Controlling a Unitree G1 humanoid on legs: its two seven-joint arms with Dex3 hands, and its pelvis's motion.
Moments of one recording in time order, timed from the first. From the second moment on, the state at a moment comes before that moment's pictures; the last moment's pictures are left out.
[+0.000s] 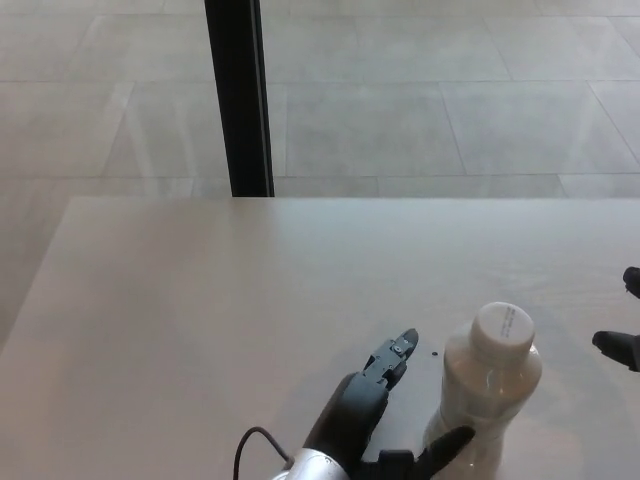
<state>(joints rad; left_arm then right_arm) -0.17 -0.05 -0.48 0.06 0.18 0.40 0.04 0.08 -0.31 -0.29 -0.26 0.35 0.26 0.20</state>
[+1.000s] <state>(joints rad) -0.26 -0.07 -0.57 0.22 0.17 0.36 0.23 0.07 -0.31 -0.32 -0.24 0.35 0.26 0.19</state>
